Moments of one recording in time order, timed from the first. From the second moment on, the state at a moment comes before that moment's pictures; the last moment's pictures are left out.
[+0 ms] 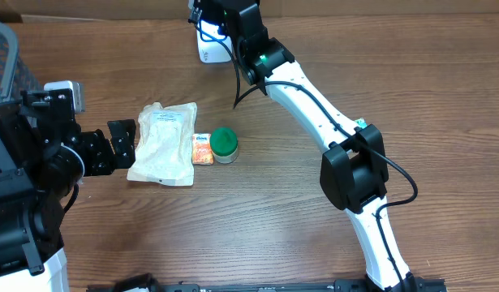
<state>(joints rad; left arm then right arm) 0.26 1.06 1.51 -1.18 0.33 0.01 0.56 2.40 2.23 -0.08 0.35 -1.08</state>
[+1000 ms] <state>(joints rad) 0.26 1.06 1.51 -1.18 0.33 0.01 0.03 1.87 2.12 -1.37 -0.01 0.29</state>
